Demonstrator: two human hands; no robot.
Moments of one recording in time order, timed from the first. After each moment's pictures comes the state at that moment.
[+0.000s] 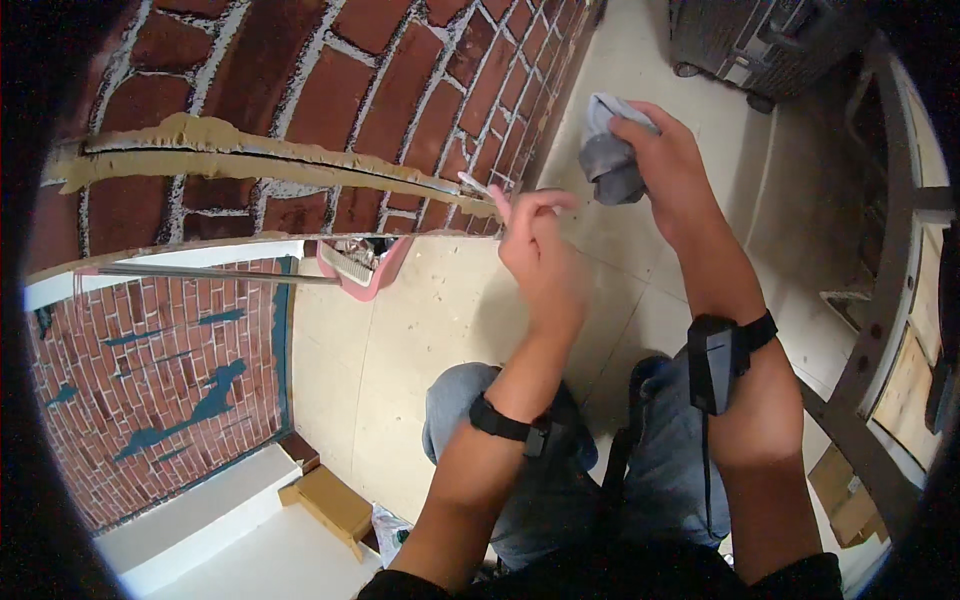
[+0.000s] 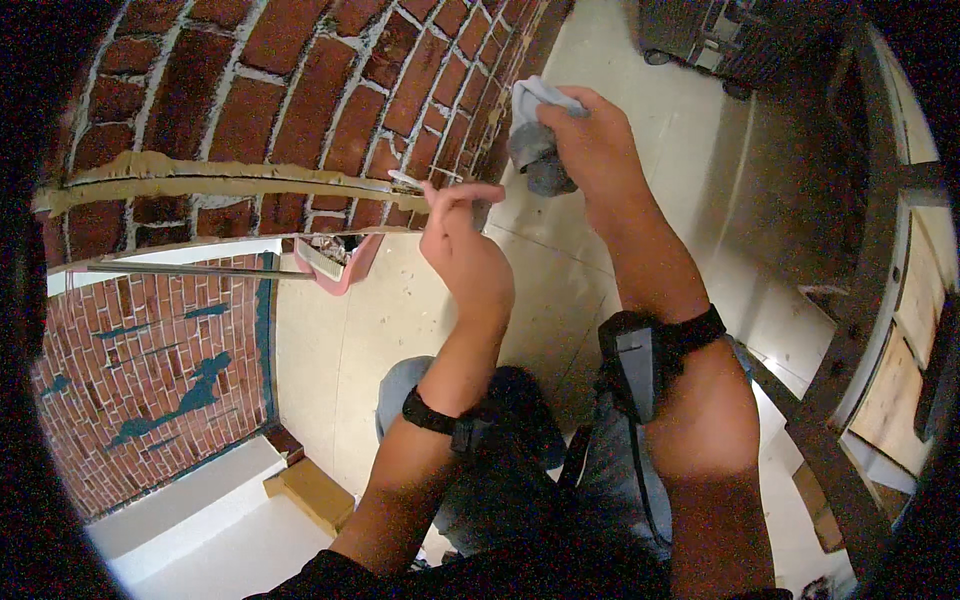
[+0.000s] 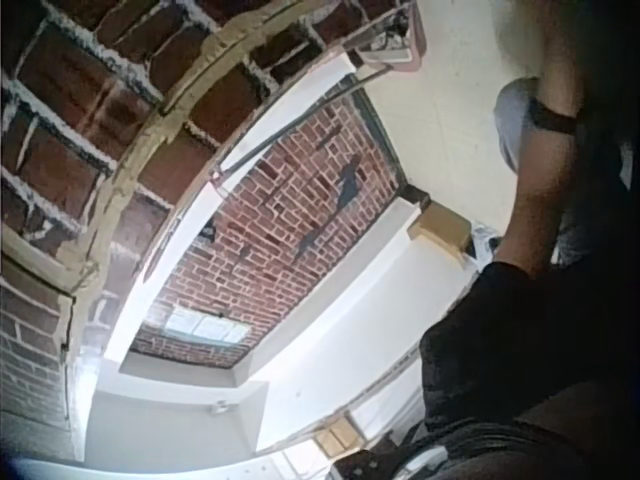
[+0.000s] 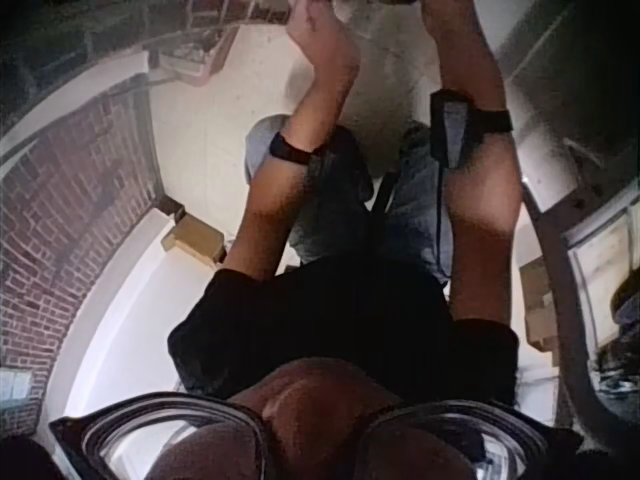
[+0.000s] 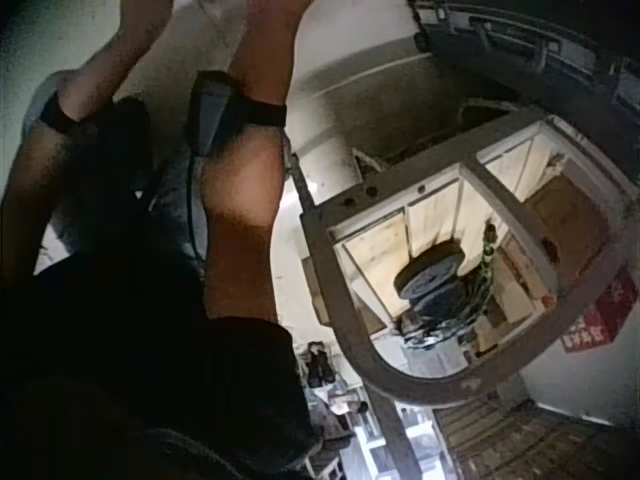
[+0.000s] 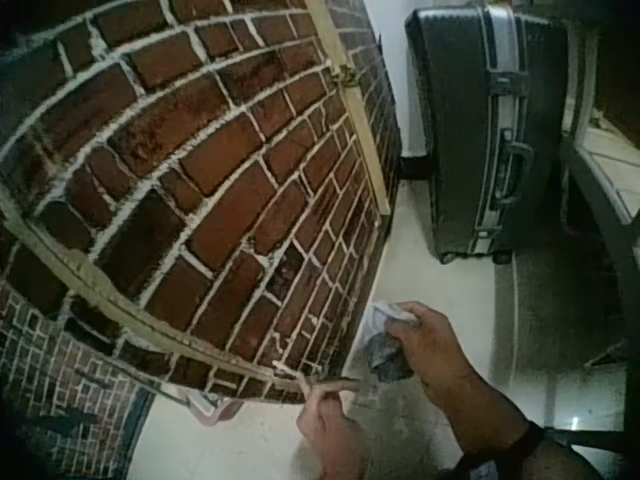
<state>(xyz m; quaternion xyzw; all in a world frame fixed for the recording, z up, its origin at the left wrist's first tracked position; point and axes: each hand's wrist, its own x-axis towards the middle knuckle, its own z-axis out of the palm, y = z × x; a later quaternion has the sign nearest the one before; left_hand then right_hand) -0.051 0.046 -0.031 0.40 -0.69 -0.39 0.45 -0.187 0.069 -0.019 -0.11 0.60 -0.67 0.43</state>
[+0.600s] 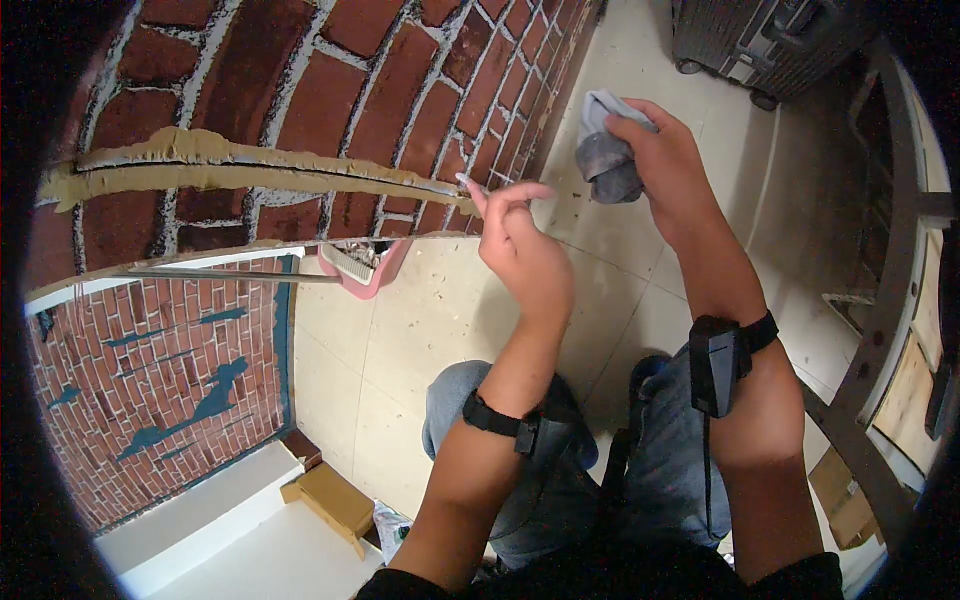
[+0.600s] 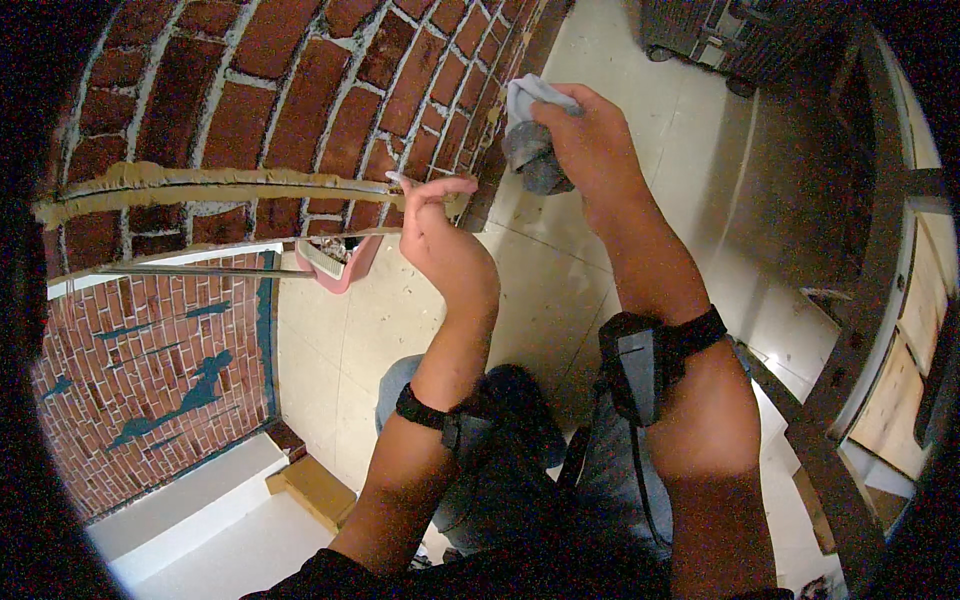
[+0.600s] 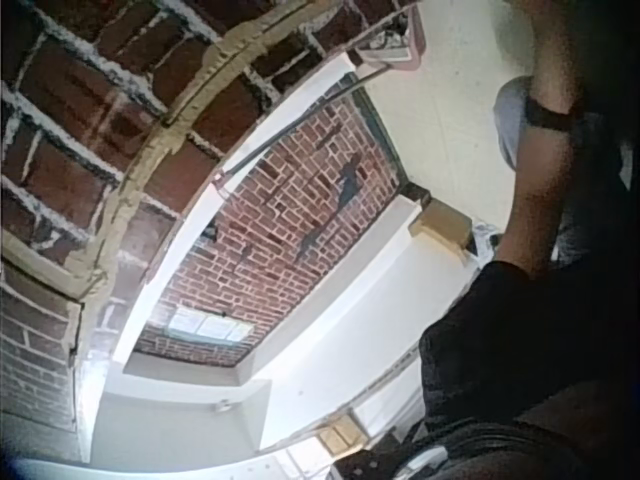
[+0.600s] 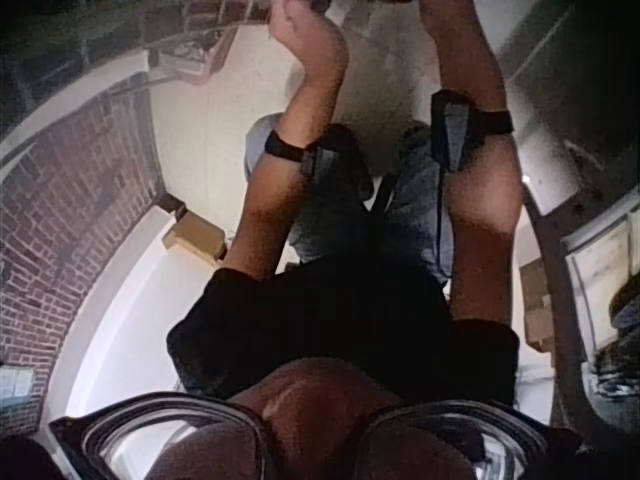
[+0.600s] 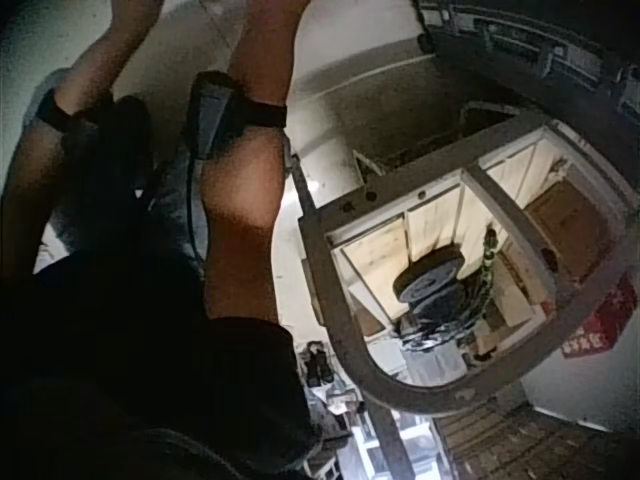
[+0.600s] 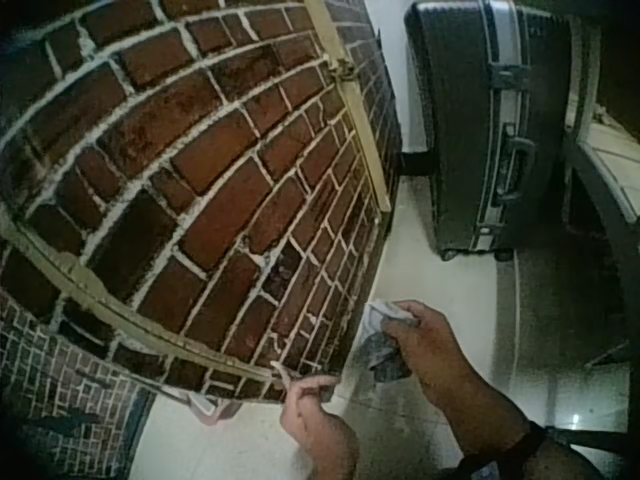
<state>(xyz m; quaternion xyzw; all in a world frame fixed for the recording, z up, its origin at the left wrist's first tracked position) -0.054 0.035 -0.026 0.42 -0.66 -0.35 0.51 -0.190 0.063 -0.027 -0.12 0.60 -0.66 0.43</state>
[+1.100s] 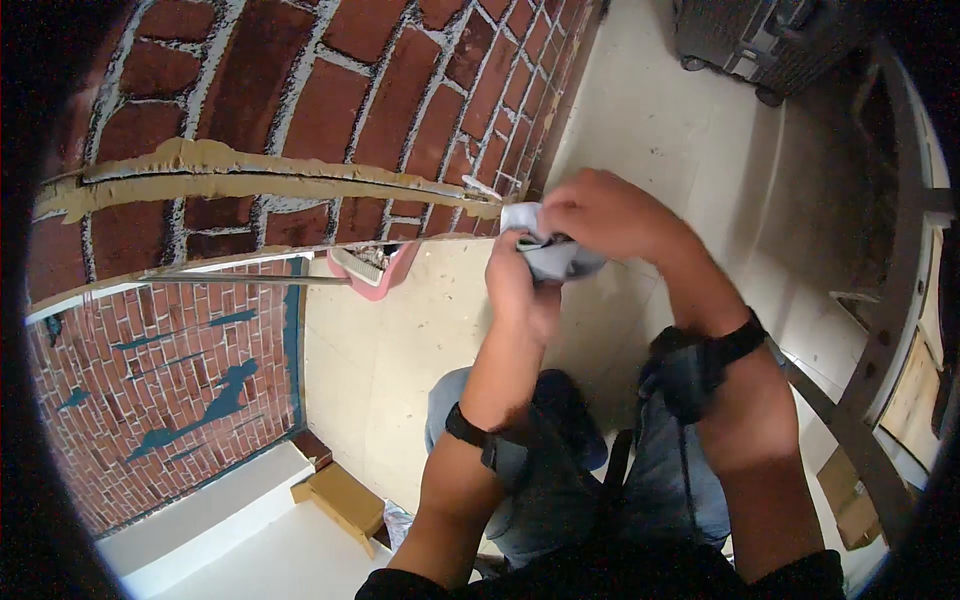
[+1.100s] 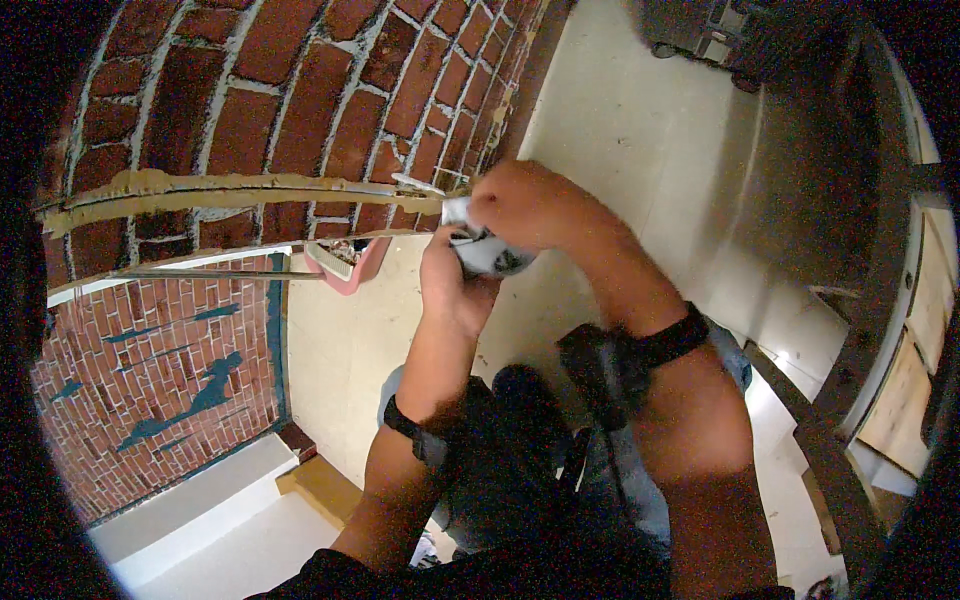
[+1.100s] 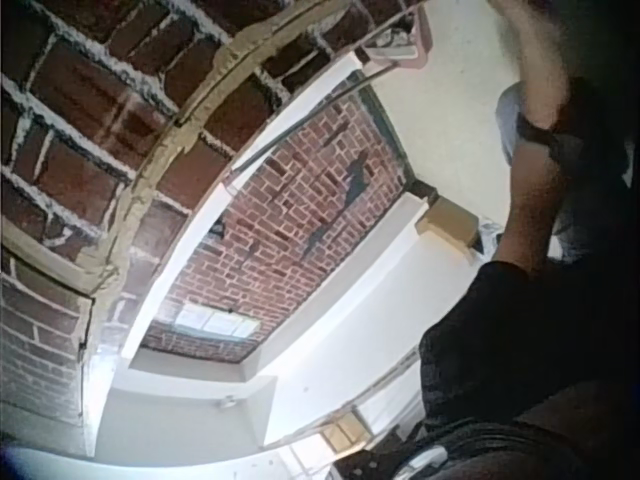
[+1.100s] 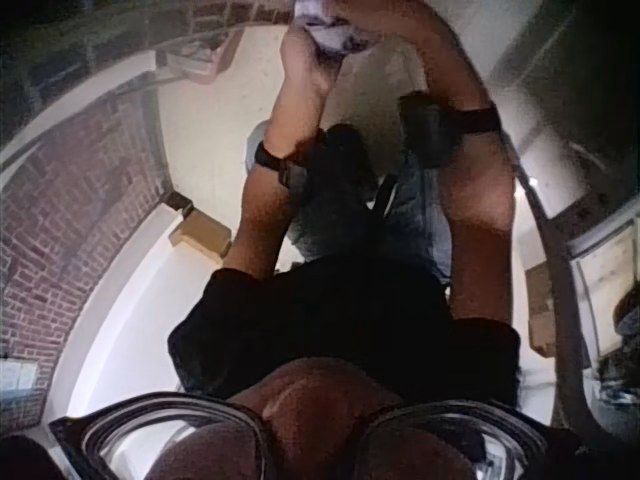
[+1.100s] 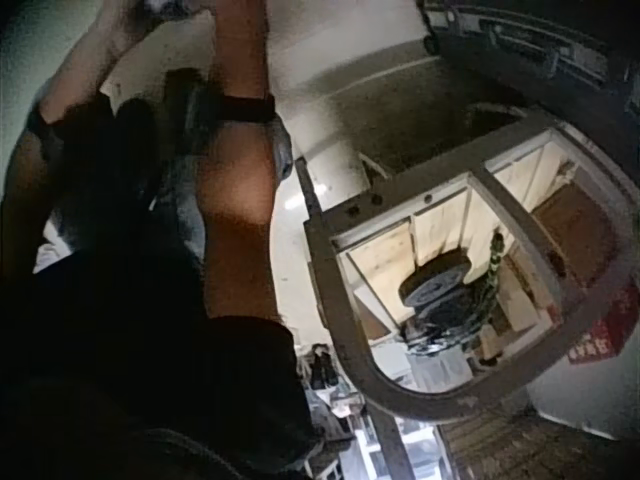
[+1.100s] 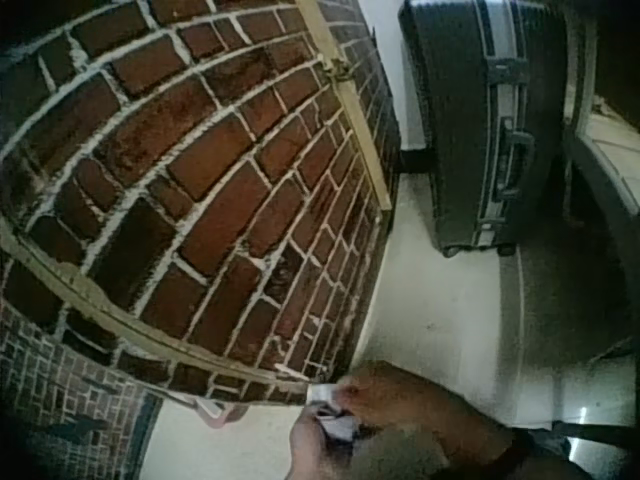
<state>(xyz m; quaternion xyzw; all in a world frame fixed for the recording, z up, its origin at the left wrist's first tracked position) -0.011 0.030 -0.047 0.50 -0.16 -0.80 0.30 -0.157 0.054 -0.035 -0.53 0.61 -0.36 0.48</state>
